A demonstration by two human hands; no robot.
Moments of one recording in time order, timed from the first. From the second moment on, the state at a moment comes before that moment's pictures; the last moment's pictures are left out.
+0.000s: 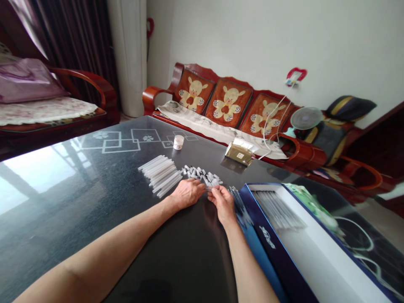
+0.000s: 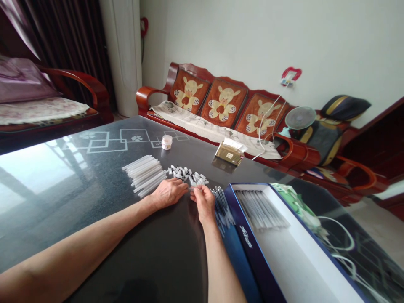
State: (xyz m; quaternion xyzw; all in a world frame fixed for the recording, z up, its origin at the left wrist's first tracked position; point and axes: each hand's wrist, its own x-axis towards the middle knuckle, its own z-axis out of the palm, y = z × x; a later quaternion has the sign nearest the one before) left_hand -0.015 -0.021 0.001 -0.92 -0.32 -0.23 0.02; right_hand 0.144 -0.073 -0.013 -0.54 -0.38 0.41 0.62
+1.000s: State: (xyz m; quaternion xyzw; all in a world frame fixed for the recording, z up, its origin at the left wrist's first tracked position) left_hand -0.020 -0.002 -0.015 -0.82 -0.32 -0.48 0.05; right_hand 0.316 -0.160 0.069 -0.88 -0.45 0.03 0.11
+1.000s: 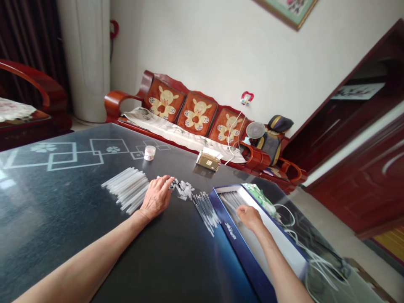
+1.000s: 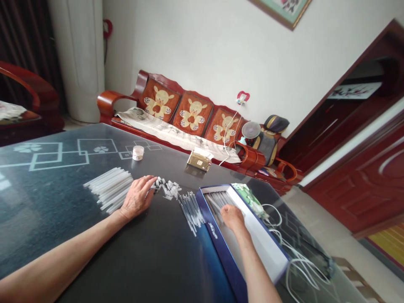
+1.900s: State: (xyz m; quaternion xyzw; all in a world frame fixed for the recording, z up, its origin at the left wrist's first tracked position) left_hand -0.010 -0.036 0.017 -0.91 -0.39 -0.16 -0.02; right_hand 0.134 -0.103 -0.018 -0.63 -0.67 -0.01 0.38
